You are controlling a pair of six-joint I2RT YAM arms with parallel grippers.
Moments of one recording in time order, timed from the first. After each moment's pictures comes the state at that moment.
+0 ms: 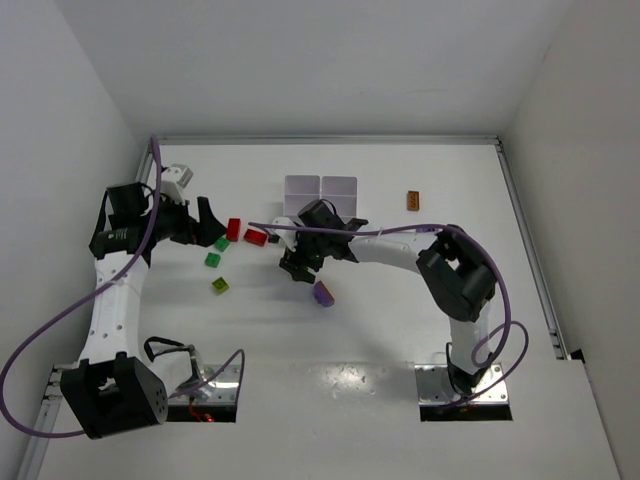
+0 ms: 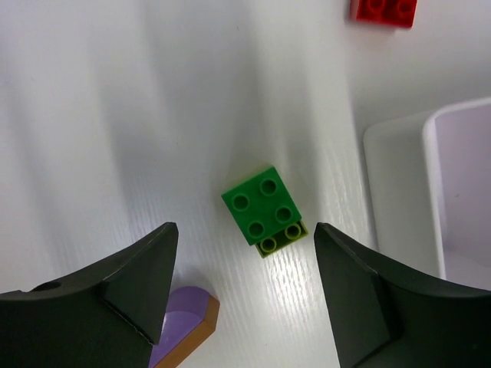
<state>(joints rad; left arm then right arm) 0.24 1.07 0.98 -0.60 0.67 0.18 0.81 1.95 1.24 -0.18 -0.31 -0.42</state>
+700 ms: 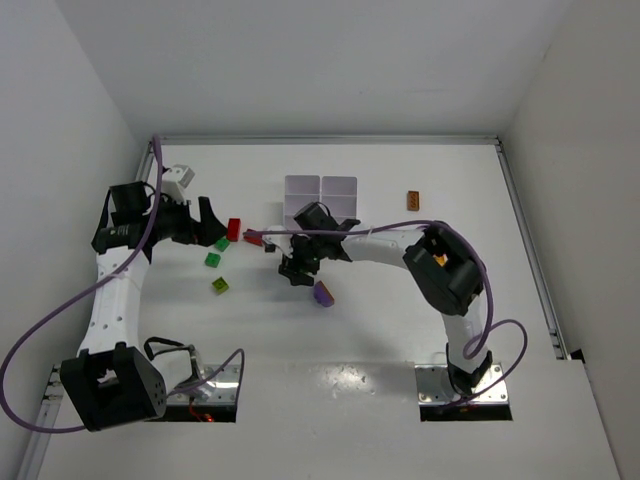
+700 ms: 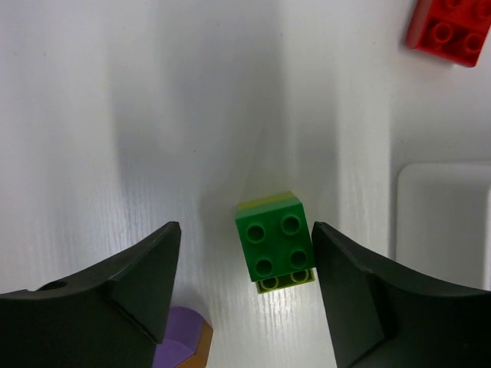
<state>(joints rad) 0.24 1.11 0.98 -0.60 0.68 0.17 0.81 2.02 1.29 -0.17 -0.42 -0.56</state>
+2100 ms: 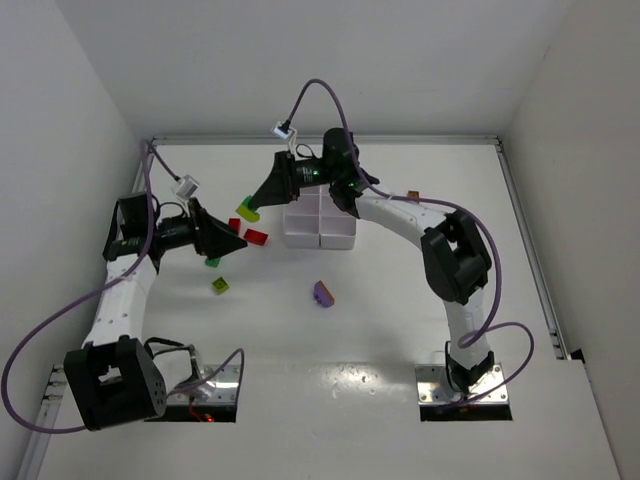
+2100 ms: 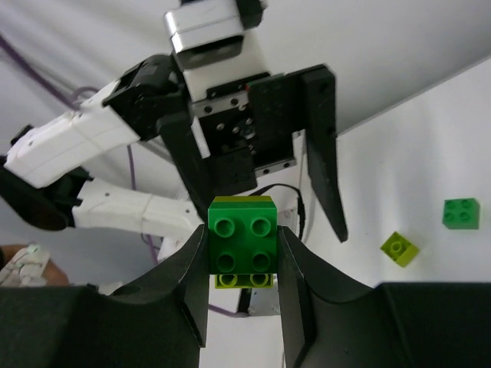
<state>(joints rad) 0.24 1.09 0.80 -0.37 1.28 0.06 0.64 2.06 1.62 0.56 -1.09 0.88</state>
